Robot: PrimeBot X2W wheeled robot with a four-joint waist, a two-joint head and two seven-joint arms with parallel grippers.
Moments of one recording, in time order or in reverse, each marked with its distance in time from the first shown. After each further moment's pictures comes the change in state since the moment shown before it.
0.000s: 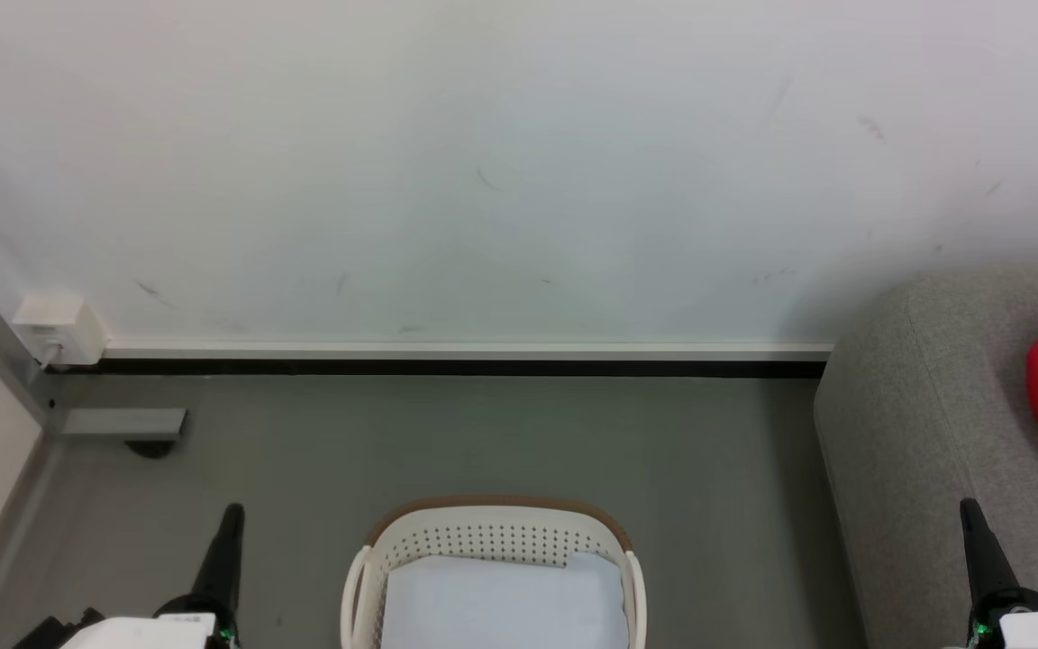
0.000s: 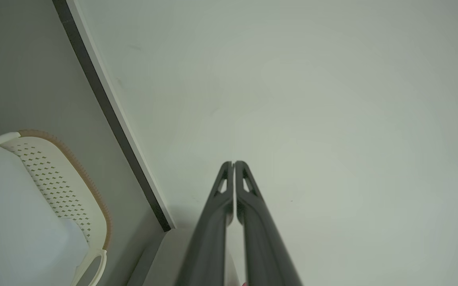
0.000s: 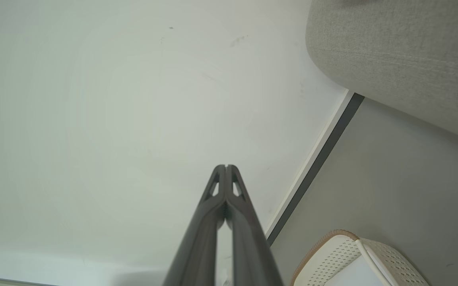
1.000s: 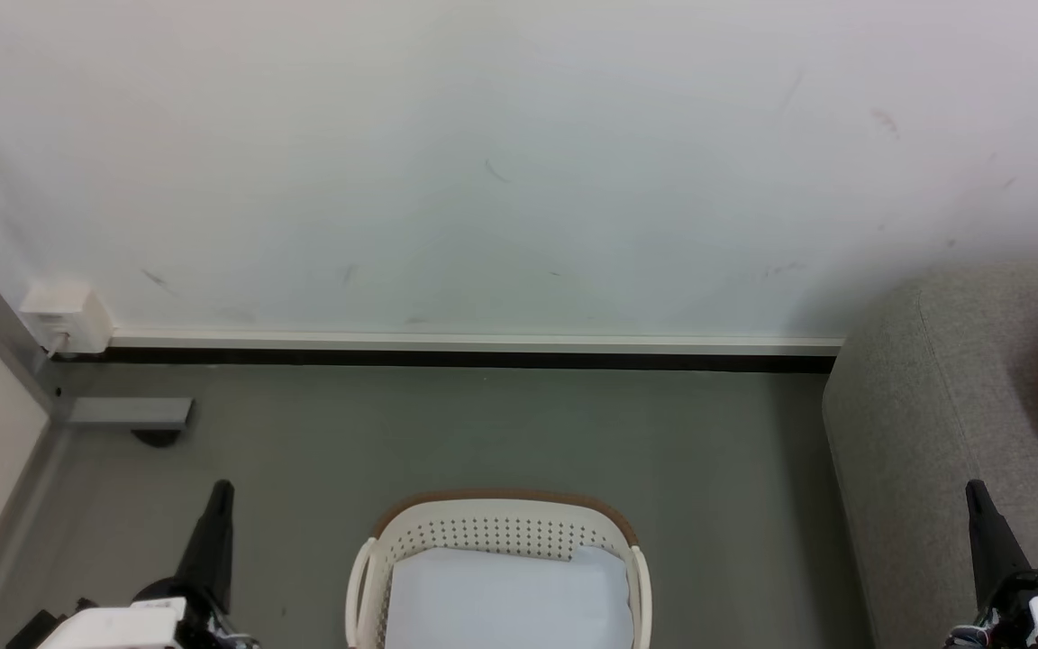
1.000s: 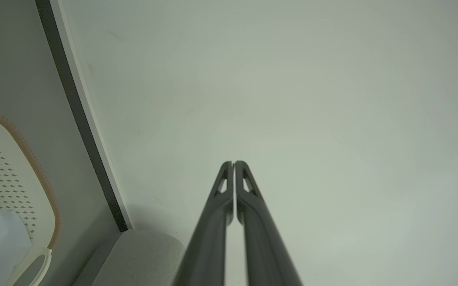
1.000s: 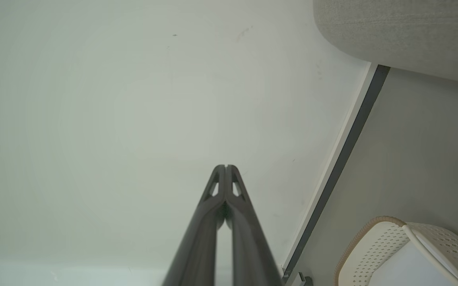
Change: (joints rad) left arm -0.026 -0.006 0.030 -0.012 -0.181 -0.022 0.052; right arm -0.027 0.000 -0.022 -0.010 0.192 0.000 0.053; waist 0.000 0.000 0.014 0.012
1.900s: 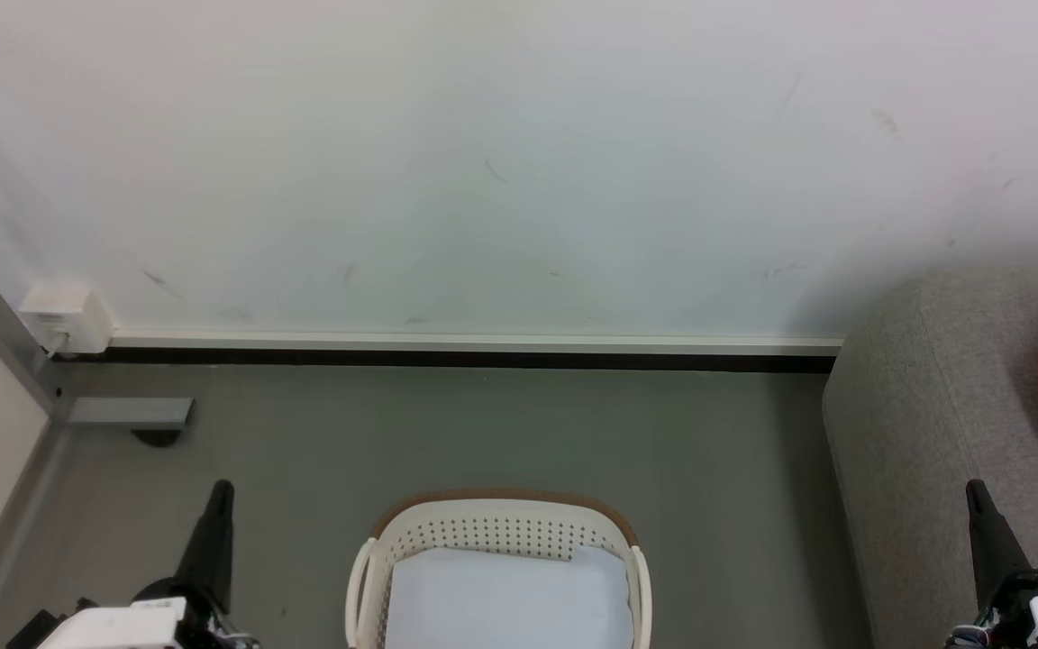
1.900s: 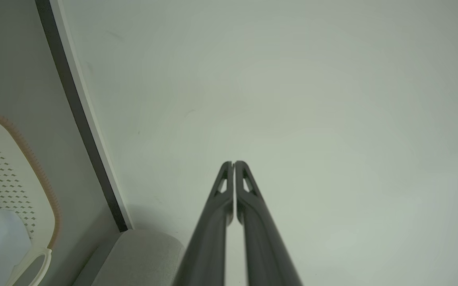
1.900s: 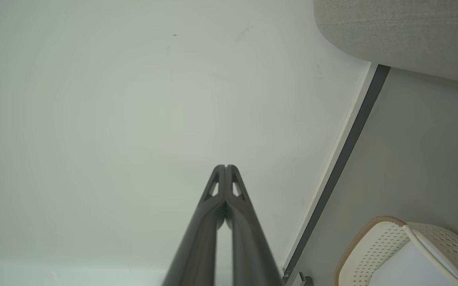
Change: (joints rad) left arm 0.000 0.000 0.000 0.000 0.000 0.000 0.000; right arm 0.000 0.001 -0.002 0.000 0.000 0.000 0.002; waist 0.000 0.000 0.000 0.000
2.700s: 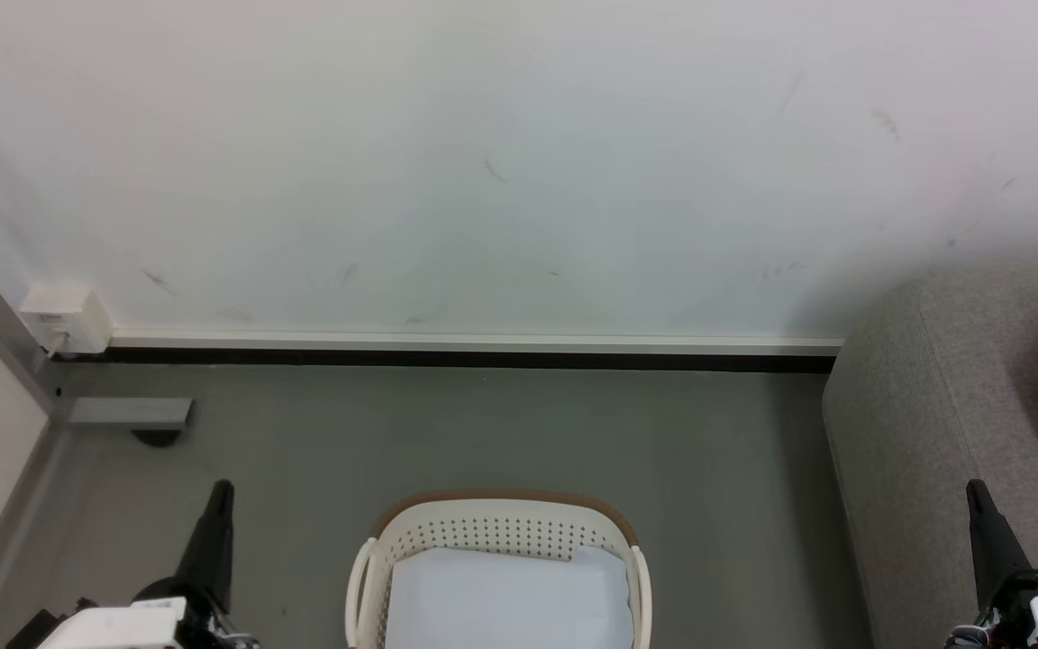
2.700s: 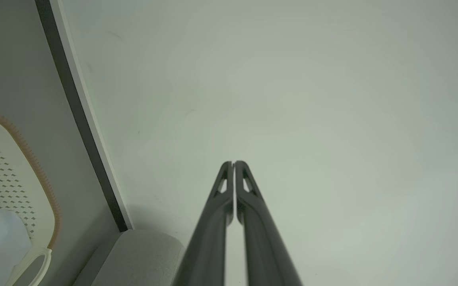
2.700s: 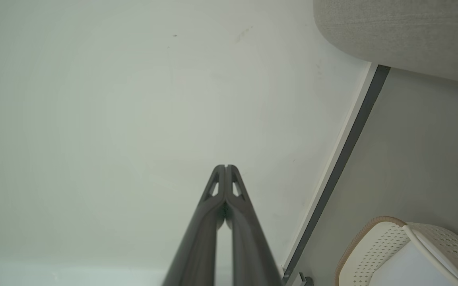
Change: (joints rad) left arm 0.000 0.000 0.000 0.000 0.000 0.000 0.000; right arm 0.000 0.001 -0.001 0.000 0.000 0.000 0.000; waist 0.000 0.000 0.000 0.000
